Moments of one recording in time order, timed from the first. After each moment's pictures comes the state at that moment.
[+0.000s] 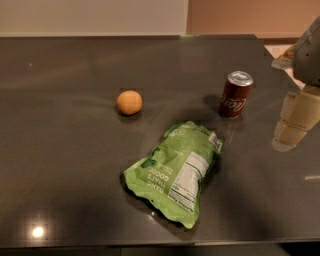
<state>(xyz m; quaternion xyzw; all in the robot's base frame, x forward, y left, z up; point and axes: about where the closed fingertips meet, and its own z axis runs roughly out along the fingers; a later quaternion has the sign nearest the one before) 0.438 -0.217 0.976 -0.60 0.78 -0.03 0.16</state>
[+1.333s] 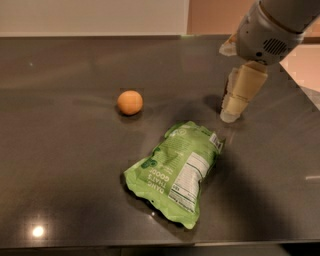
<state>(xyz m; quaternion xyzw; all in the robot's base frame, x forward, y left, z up) 0.501 -0.140 0.978 -0.65 0.74 0.03 0.19</state>
